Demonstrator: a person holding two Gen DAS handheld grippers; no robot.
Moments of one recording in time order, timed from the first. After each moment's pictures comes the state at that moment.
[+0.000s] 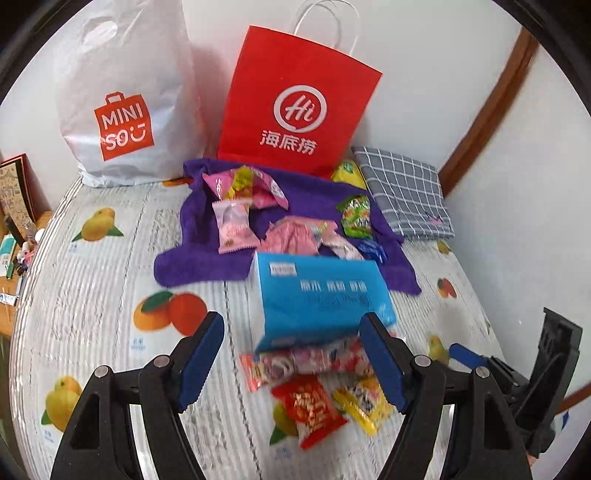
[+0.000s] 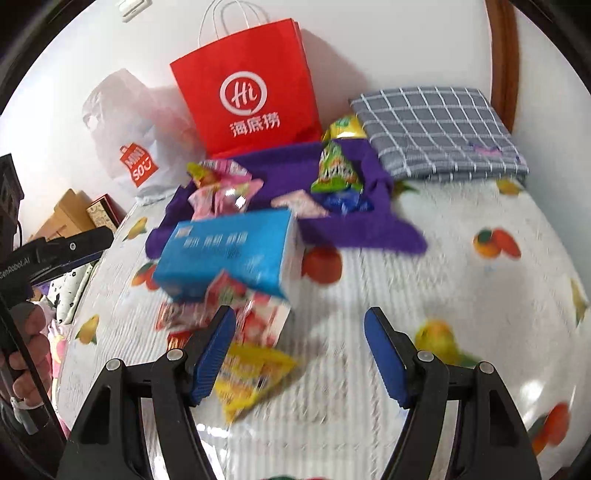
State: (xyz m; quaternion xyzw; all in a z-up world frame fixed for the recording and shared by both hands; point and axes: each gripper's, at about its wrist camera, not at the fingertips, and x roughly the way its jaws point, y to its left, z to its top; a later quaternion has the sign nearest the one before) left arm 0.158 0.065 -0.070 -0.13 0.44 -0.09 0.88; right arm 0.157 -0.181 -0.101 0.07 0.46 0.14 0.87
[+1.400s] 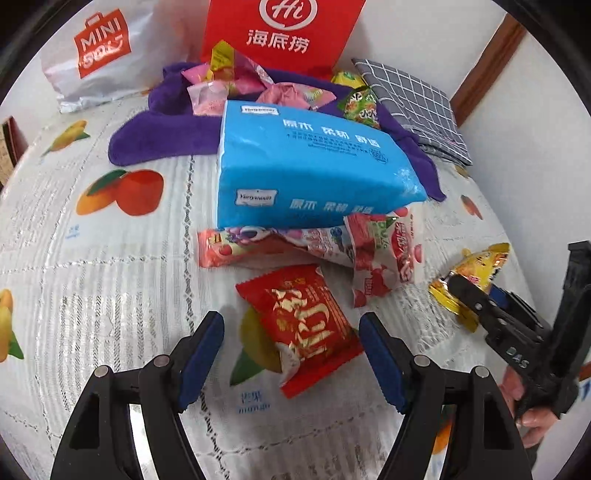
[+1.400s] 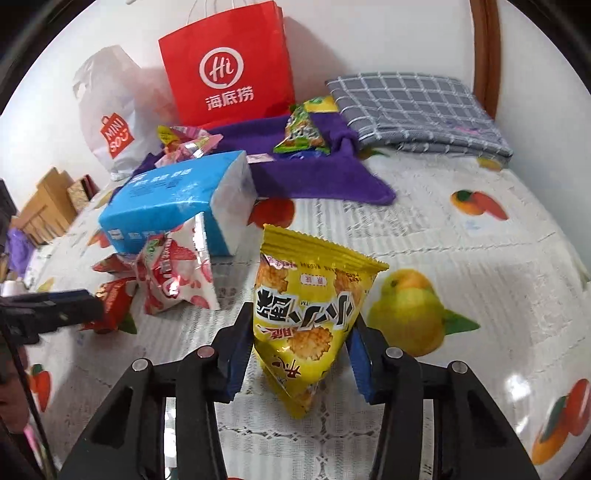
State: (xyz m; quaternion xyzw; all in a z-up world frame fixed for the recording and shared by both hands) left arm 0.128 0.015 -0.165 -0.09 0.52 -0.09 0.85; right arm 0.146 -0.215 -0.164 0.05 0.44 0.12 0.89
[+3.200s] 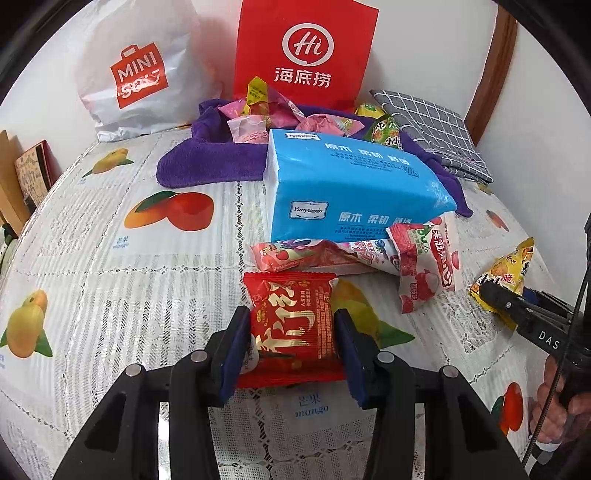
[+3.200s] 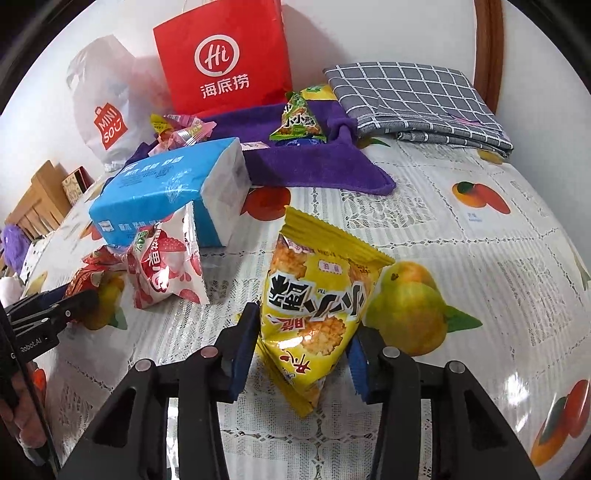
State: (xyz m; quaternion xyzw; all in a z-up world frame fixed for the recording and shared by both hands) left arm 0.109 0.031 -0.168 -0.06 0.45 -0.03 0.89; right arm 0.149 -0.210 -0.170 0.03 0.46 0.10 0.88
